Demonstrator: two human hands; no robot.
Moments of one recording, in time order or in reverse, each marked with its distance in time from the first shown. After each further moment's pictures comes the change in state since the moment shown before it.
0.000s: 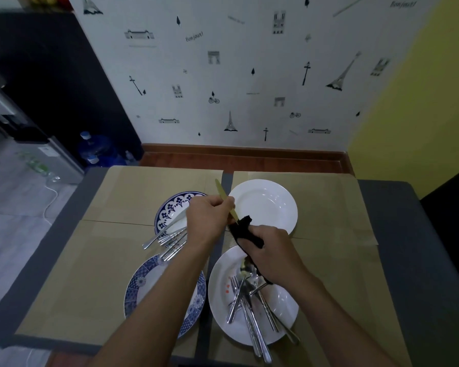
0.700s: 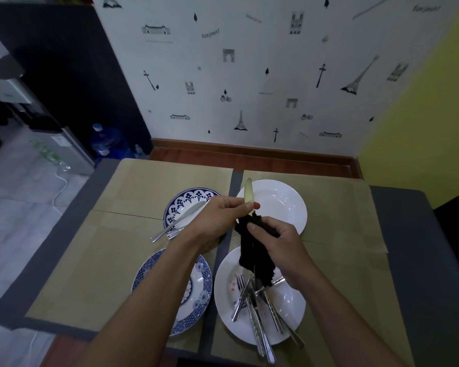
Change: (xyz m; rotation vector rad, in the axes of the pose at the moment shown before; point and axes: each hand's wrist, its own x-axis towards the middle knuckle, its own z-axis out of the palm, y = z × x) left_hand -0.005 0.011 -0.022 -0.142 -0.494 -0.109; right_hand 0.003 -0.015 0.005 0.748 -0.008 0.210
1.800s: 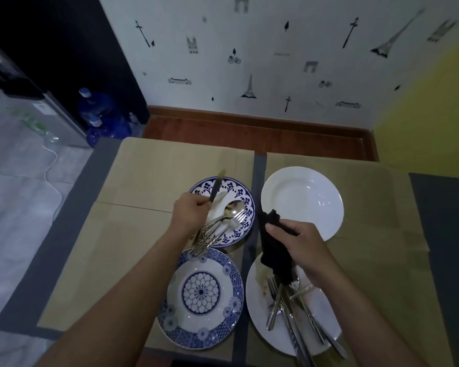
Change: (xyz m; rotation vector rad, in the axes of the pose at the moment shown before) left_hand 0.079 -0.090 -0.151 0.533 0.423 -0.131; right_hand 0.064 0.028 0.037 -0.177 0.095 0.191
